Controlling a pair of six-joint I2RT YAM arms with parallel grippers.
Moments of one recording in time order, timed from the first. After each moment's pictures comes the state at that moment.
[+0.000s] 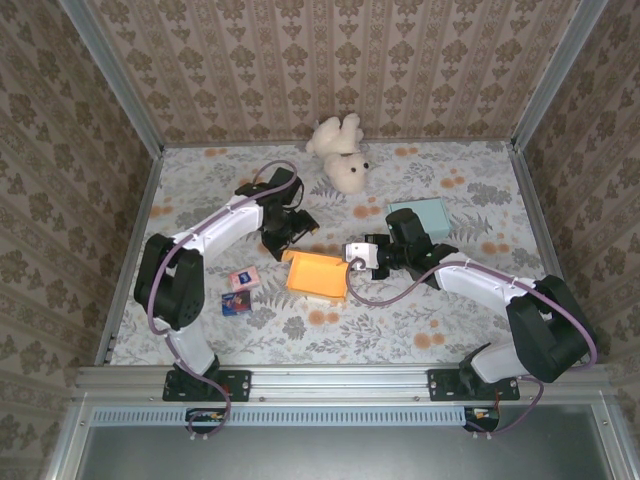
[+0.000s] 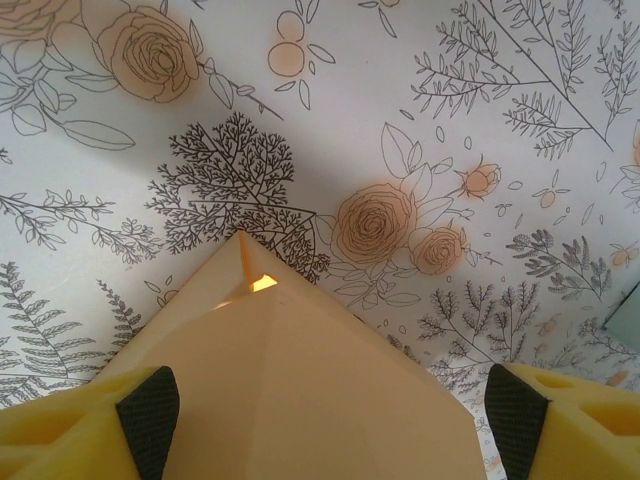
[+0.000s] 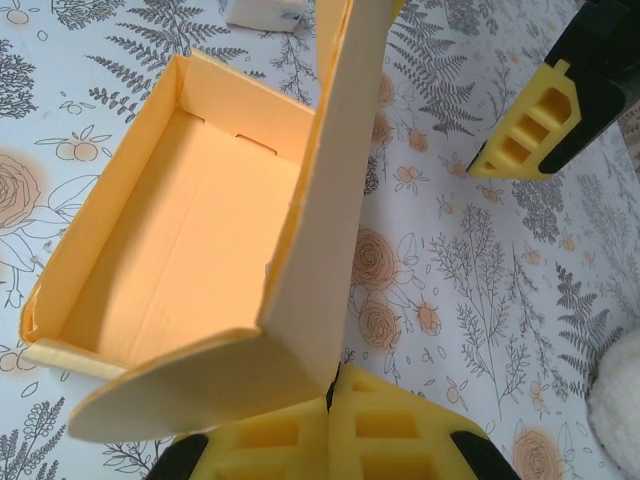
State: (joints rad) left arm -0.56 1.77 1.37 -0.85 0.19 -1.16; right arm 0.52 1.42 0.75 -0.04 -0.46 -1.01
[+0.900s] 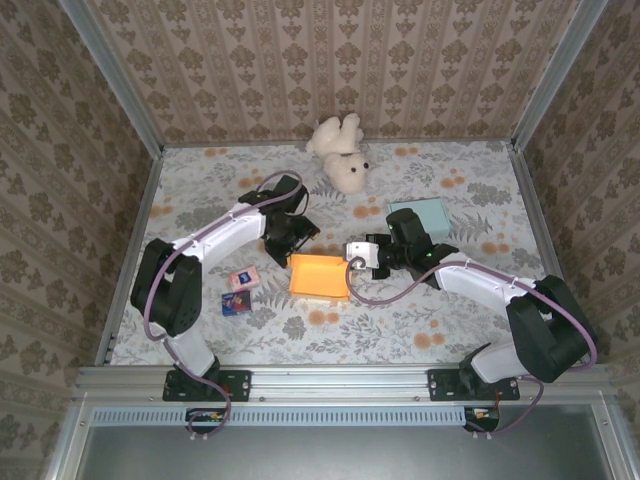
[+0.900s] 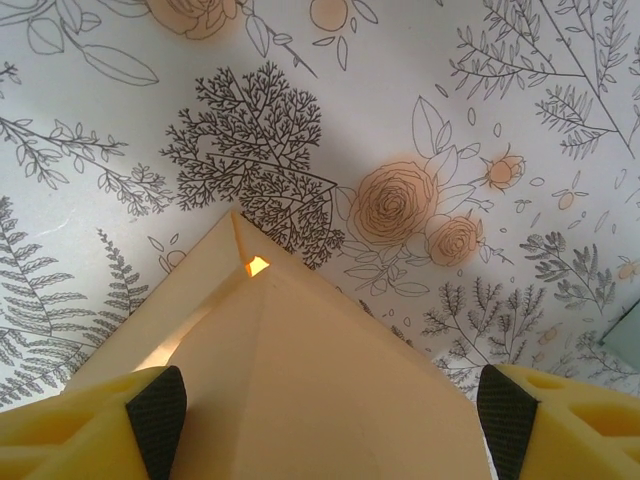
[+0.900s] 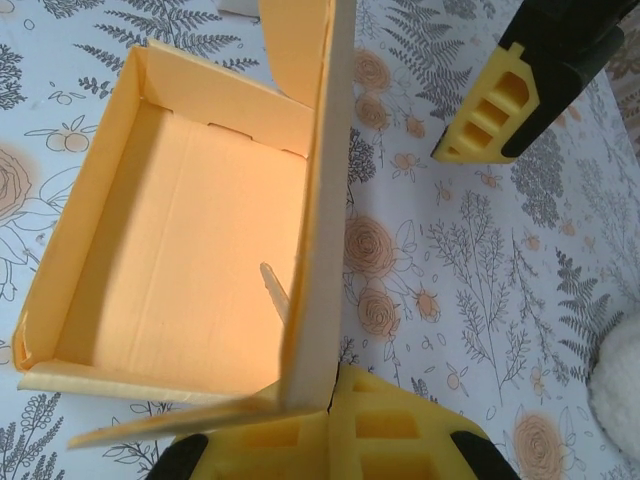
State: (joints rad) left arm -0.62 1.73 1.30 -0.82 0.15 -1.30; right arm 0.52 1.42 0.75 -0.04 -0.44 -1.00
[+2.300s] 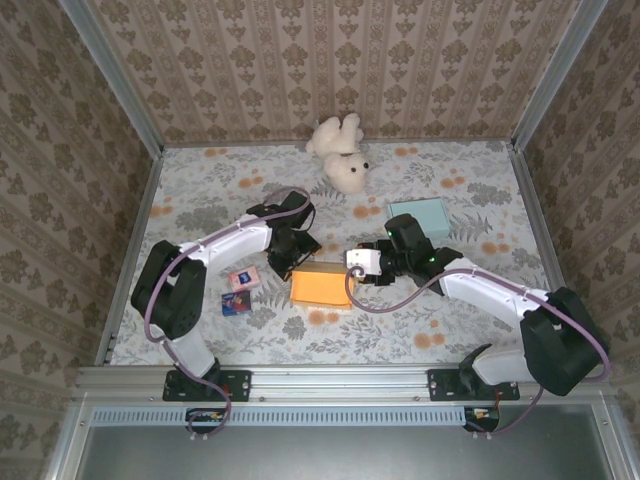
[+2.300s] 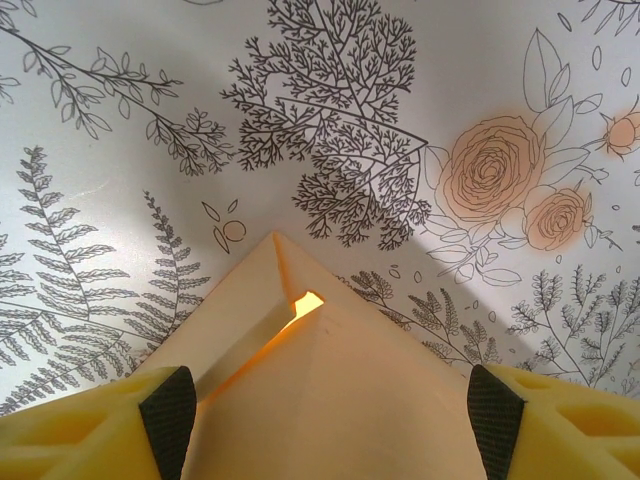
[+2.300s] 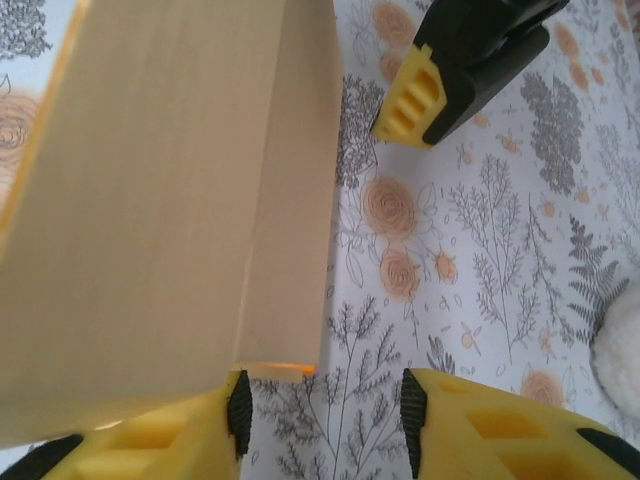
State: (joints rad) left arm -0.67 1.72 1.20 -0.79 0.11 -1.33; right arm 0.55 1.33 0.75 -0.18 -0.31 -1.02
